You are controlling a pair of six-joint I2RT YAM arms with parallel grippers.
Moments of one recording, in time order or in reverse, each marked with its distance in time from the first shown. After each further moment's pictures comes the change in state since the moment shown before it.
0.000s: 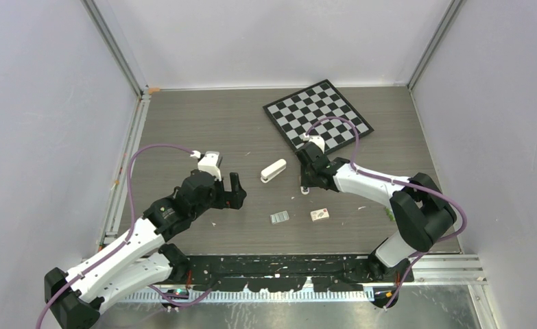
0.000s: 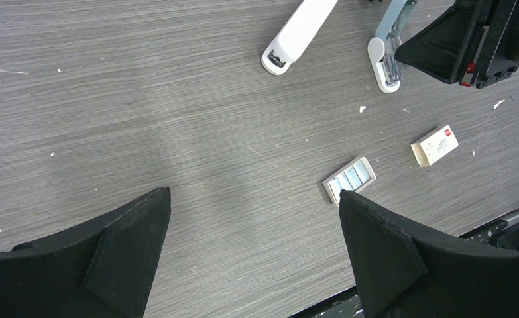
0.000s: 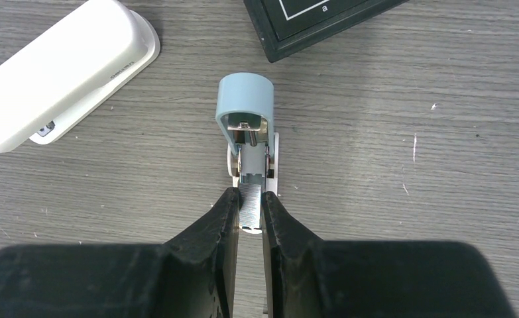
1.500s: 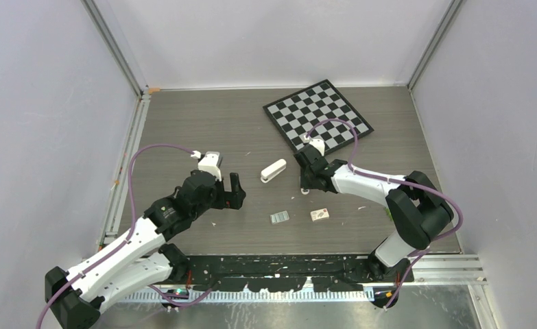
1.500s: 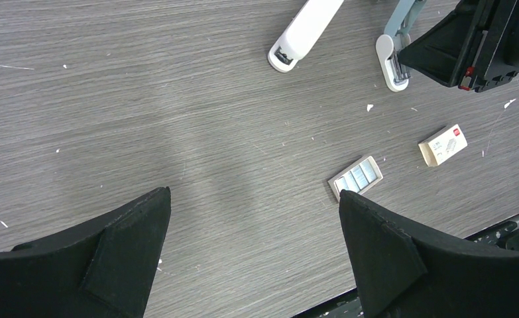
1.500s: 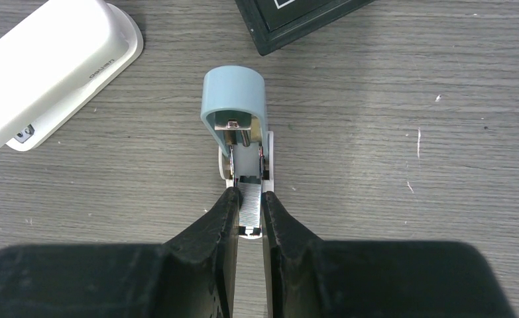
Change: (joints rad) left arm 0.000 0.008 0.000 -0.009 -0.011 0.001; right arm 0.010 0.024 -0.018 0.021 0.024 0.032
